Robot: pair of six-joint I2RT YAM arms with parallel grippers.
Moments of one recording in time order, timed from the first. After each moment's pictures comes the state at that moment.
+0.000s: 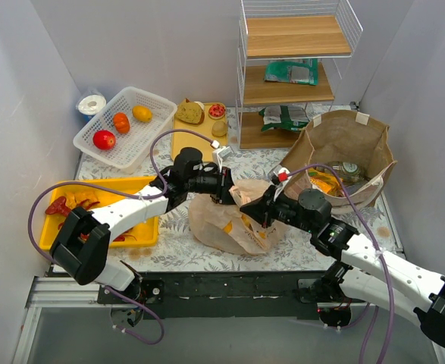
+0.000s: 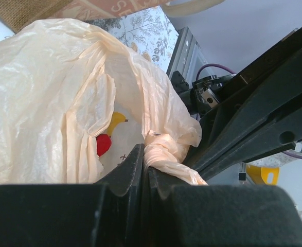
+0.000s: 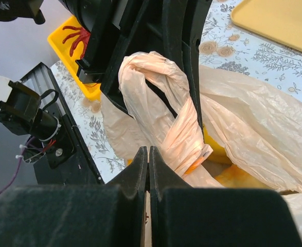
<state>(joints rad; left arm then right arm) -0.67 1.45 0.91 0.16 0.78 -0.58 0.84 0.81 0.50 0.15 -0.27 0.36</state>
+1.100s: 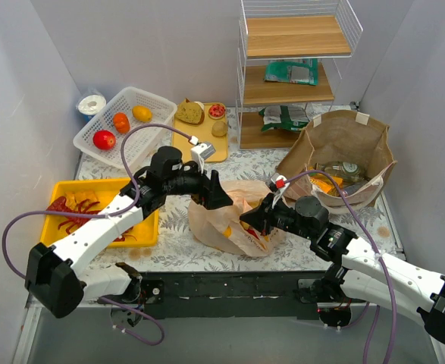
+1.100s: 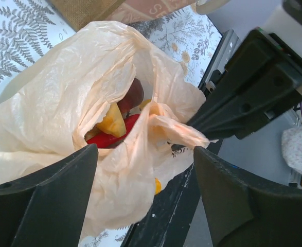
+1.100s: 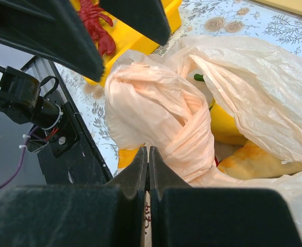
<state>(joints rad) -0.62 1.21 0.94 -0.21 0.62 -0.36 0.90 0.79 0.44 0.15 -0.21 0.40</state>
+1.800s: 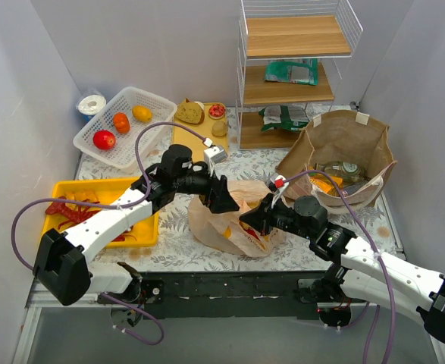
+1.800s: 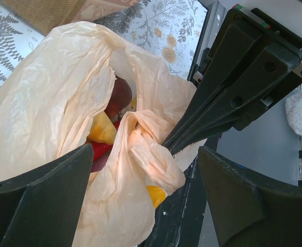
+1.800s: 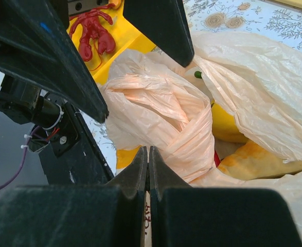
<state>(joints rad) -0.65 1.27 0.96 -0.18 0.73 -0.24 0.90 0.80 0.44 0.15 -0.21 0.41</state>
